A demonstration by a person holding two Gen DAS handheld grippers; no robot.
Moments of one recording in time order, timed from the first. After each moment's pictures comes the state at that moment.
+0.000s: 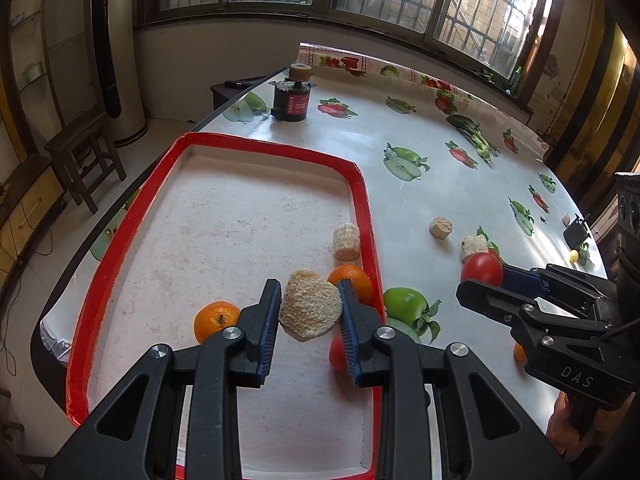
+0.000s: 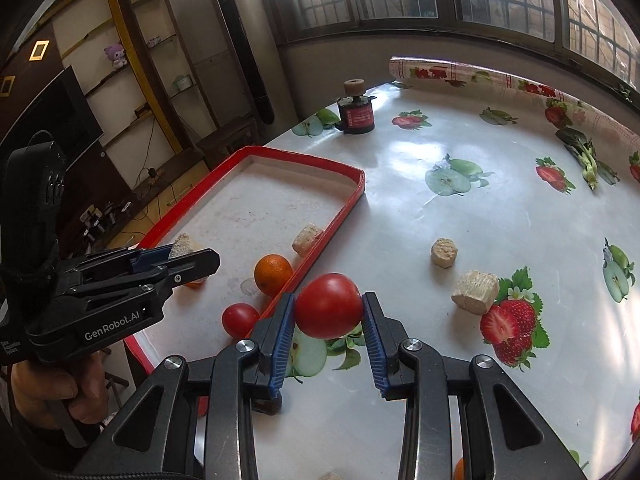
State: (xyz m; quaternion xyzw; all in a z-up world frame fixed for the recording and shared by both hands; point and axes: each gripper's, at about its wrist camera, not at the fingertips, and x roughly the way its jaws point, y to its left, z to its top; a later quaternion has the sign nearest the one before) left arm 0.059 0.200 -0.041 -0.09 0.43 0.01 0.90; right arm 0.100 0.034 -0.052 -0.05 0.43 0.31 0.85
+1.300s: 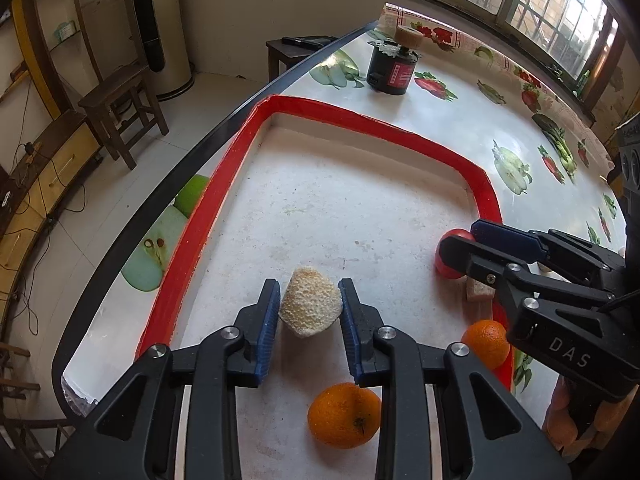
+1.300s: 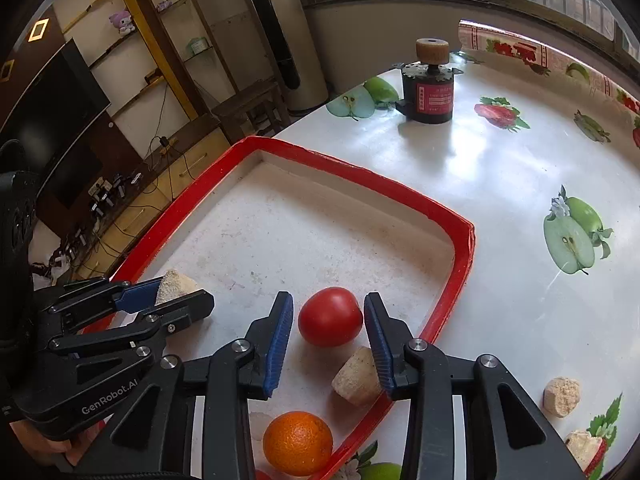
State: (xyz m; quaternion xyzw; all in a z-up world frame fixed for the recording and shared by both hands) left arm 0.115 0.268 -0.079 -0.11 0.50 0.10 0.85; right arm 0.198 0.152 -0.100 -0.08 0.48 0.35 0.80
